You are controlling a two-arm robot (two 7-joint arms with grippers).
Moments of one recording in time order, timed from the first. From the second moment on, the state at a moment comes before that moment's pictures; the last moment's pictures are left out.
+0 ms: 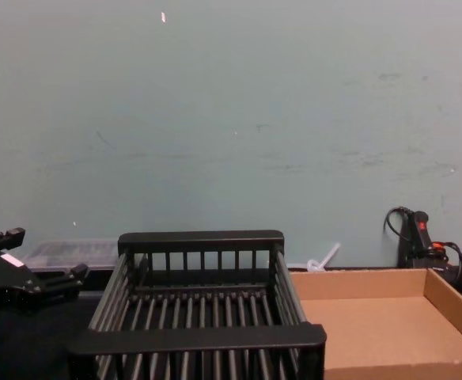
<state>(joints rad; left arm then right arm) -0.20 0.60 0.45 -1.41 -0.25 -0.12 0.03 -0.05 0.80 -0.29 -1.78 0.52 0.22 0.34</state>
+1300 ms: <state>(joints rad) -0.20 0.60 0.45 -1.41 -0.25 -0.12 0.03 -0.02 0.74 -0.34 -1.68 0.42 0.37 0.42</state>
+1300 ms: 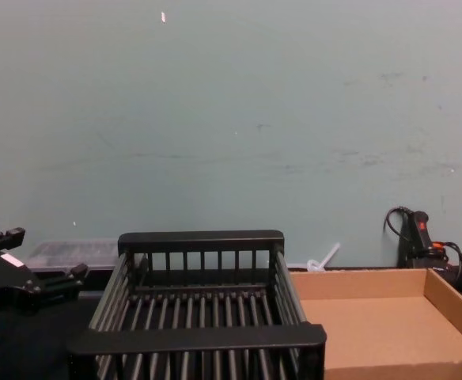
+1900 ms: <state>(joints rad) -0.20 0.60 0.45 -1.41 -0.25 -0.12 0.03 0.00 0.70 -0.33 -1.64 0.39 0.38 0.41</state>
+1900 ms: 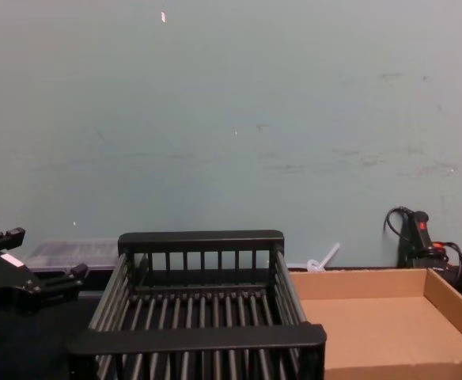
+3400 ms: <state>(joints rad) -0.20 0.60 0.45 -1.41 -0.25 -0.12 0.03 0.01 0.69 -0.33 -1.63 0.37 0.38 0.44</state>
